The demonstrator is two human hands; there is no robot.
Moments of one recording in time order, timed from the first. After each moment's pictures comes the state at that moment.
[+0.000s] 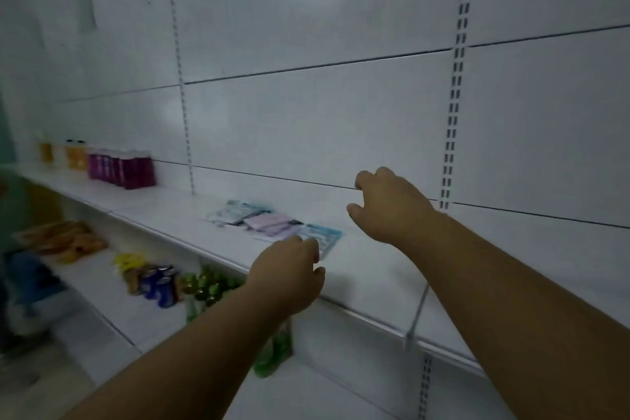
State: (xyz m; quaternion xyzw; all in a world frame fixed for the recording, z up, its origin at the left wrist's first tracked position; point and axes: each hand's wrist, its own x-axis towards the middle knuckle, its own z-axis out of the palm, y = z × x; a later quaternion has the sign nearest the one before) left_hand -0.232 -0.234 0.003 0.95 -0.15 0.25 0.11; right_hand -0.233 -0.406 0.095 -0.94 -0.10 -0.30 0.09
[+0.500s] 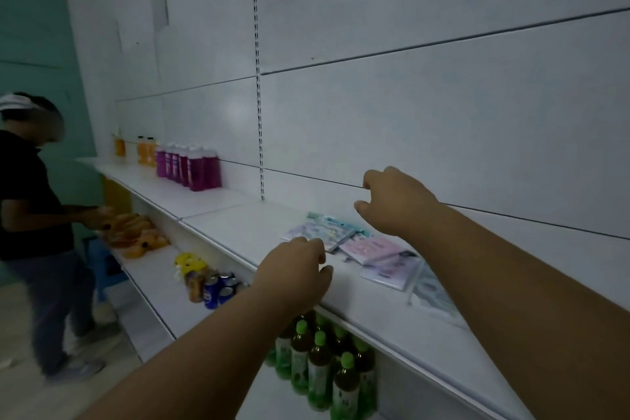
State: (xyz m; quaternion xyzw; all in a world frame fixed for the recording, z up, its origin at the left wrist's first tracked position) left_hand -0.073 -0.043 -0.002 0.96 -0.08 0.25 0.11; right_hand -0.031 -0.216 0.097 -0.95 -0.15 -0.26 0.08
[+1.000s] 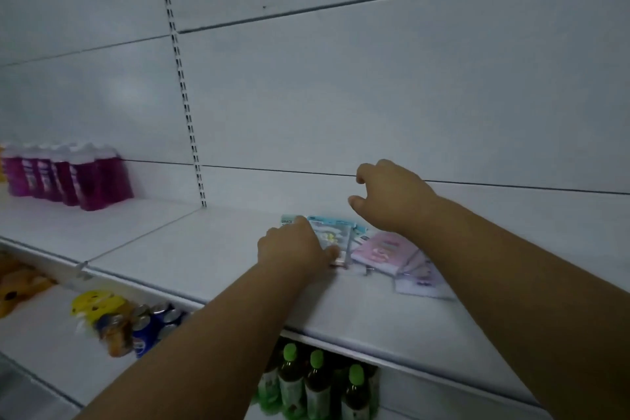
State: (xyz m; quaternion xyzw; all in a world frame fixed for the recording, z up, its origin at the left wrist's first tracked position) left_hand 0.096 -0.010 -0.004 0.99 -0.06 0.11 0.10; right_hand 0.050 -0.163 0.071 -0.97 -0.01 -0.26 0.05
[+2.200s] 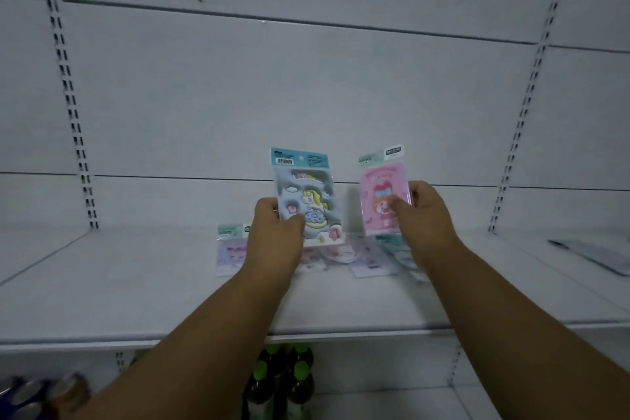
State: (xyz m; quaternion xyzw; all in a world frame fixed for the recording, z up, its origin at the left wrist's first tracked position) left_hand 0.066 0.004 0.020 0.64 -0.19 -0.03 0.75; right_hand -0.034 -0.178 0.041 -0.72 0.24 -0.47 0.46
